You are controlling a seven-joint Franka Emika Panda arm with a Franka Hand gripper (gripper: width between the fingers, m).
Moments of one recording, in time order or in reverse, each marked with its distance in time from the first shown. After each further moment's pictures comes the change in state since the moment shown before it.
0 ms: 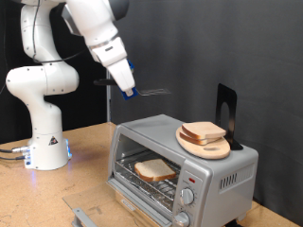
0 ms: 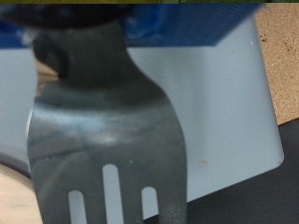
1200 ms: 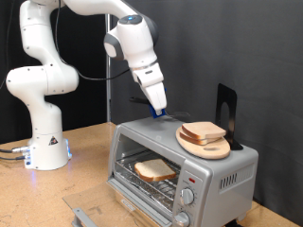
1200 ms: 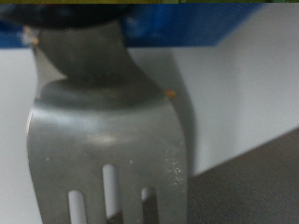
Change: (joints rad) arm 0.043 0.122 0.305 -0.083 0.057 0.316 0.228
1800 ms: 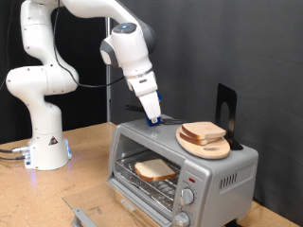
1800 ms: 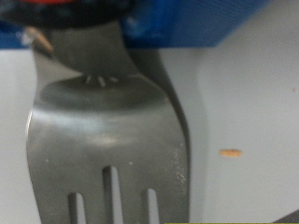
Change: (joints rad) arm -0.020 0.027 -0.027 -0.021 0.013 0.032 -0.036
